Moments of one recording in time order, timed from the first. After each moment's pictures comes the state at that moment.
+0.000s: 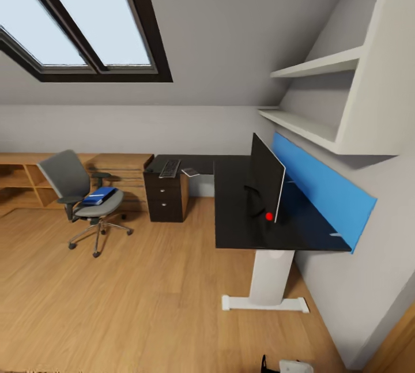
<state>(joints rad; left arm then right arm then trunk) -0.37 -0.01 -0.23 -0.02 0.57 -0.17 0.12 -0.38 0.11 0.23 0.02 -0.10 -0.69 -0.39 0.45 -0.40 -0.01</state>
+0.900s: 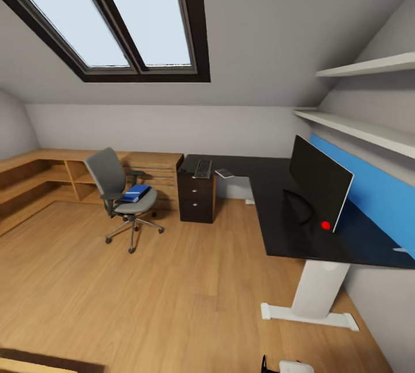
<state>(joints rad) -0.37 -0.01 -0.23 -0.02 0.57 -0.17 0.12 -0.38 0.11 0.23 0.02 -0.10 -0.69 -0.39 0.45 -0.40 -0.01</state>
